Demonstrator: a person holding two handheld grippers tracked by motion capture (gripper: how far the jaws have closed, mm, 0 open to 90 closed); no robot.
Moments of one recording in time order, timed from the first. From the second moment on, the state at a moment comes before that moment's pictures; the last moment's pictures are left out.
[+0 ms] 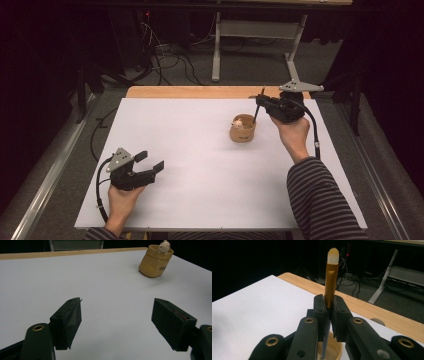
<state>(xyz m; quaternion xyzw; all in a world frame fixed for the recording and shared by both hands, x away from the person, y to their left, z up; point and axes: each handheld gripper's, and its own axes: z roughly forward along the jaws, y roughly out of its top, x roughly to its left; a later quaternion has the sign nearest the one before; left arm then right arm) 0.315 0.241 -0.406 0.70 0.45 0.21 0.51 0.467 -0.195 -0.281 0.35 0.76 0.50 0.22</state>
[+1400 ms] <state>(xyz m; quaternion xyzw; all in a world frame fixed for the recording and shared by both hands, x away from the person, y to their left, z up) 0.315 0.242 -0.406 0.70 0.45 0.22 0.51 0.499 -0.172 -0.306 0.39 0.77 0.45 0.23</state>
